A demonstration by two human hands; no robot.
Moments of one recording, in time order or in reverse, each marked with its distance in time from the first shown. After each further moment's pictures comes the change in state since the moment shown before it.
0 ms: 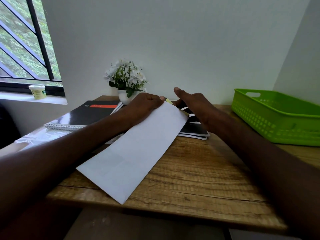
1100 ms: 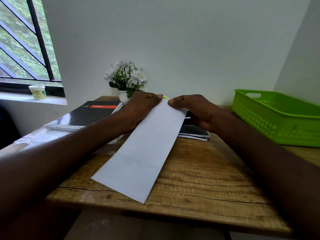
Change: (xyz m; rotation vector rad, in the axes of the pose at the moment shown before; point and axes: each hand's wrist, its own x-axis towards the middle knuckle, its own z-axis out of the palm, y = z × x) left_hand -0.005 0.003 0.000 -0.152 0.097 -0.088; right_hand -0.001 0.006 0.000 0.250 -0.162 0.055
